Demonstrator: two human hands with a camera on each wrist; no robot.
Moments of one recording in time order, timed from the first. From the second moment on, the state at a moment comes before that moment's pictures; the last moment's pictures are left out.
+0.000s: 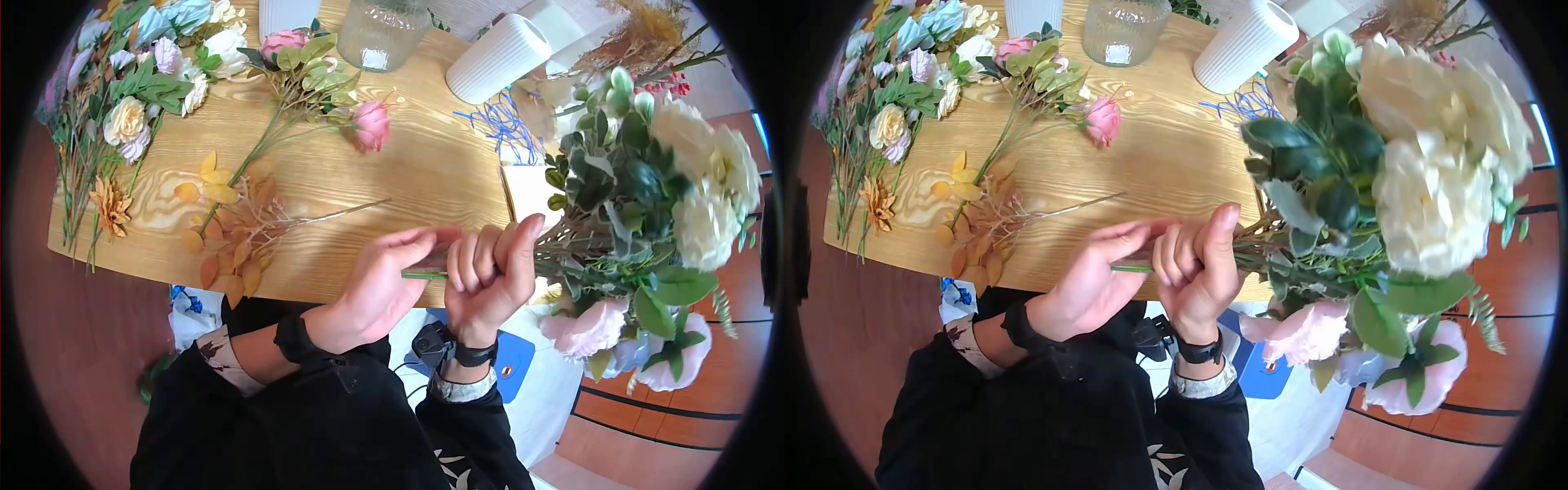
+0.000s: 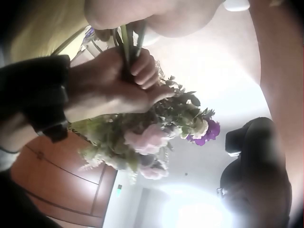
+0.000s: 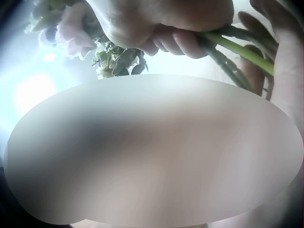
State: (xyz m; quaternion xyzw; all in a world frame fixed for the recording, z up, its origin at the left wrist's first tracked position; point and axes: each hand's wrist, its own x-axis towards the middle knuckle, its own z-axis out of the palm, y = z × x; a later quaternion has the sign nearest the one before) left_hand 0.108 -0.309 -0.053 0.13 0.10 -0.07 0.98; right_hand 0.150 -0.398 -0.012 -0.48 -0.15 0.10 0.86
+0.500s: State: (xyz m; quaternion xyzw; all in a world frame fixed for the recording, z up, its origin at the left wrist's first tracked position) left_hand 0.102 -0.296 -0.096 0.52 -0.13 -0.09 0.84; right_hand 0.155 -0.396 -0.007 -0.51 -0.01 0.20 0.83
